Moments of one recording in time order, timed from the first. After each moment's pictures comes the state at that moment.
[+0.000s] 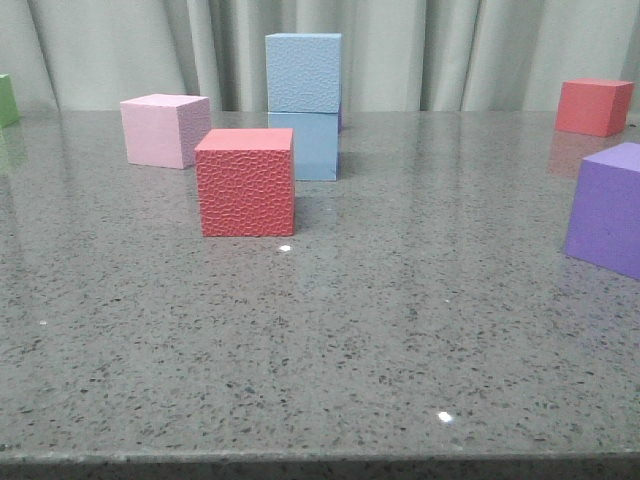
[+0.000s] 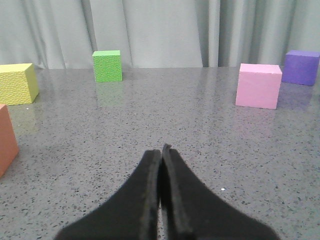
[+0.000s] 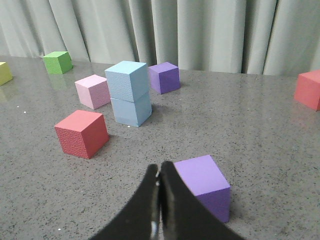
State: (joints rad) left arm 0.01 0.00 0.01 0.04 0.11 -0.07; right arm 0.61 0.09 -0.50 -0.26 0.60 0.36
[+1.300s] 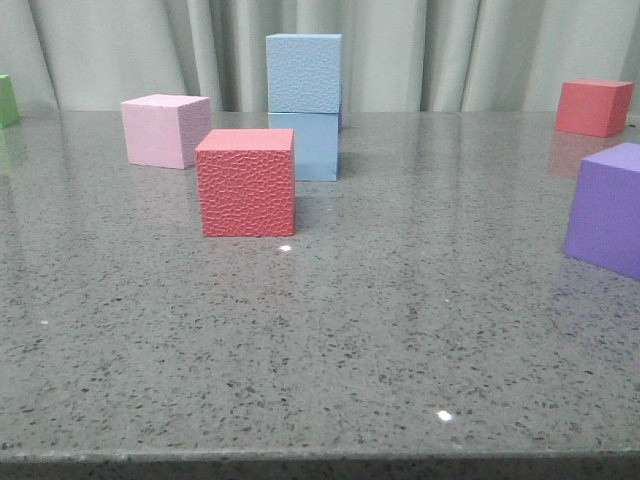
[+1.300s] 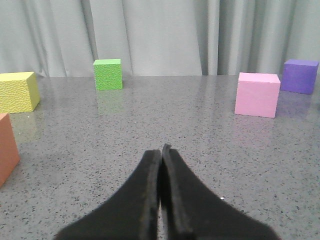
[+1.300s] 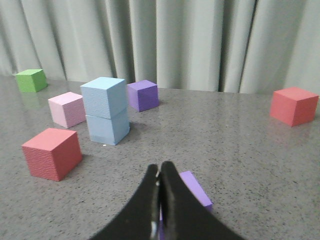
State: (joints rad) left arm 0.01 0.00 0.01 0.04 0.08 -0.07; right arm 0.44 0.09 -0.35 -0.27 0.36 0.35
